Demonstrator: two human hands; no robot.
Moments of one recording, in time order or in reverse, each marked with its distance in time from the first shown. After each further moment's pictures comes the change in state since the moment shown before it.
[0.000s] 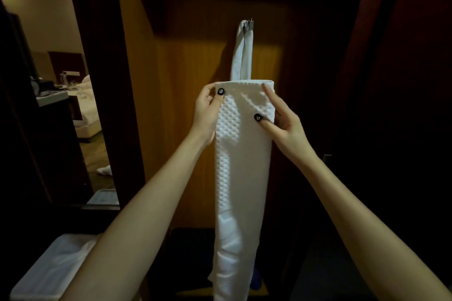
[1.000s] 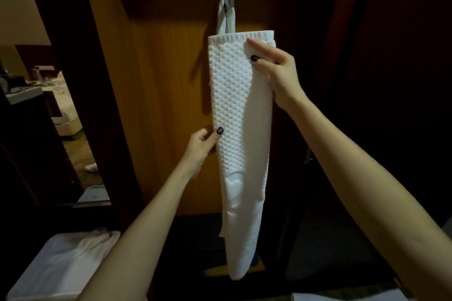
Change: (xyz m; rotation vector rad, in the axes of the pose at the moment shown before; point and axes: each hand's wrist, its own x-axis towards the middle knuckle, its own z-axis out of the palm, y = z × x) left_hand -0.067 -0.081 -0.043 0.162 -0.249 -0.240; right_hand 0.056 -0.010 -0.020 0.176 0.260 0.155
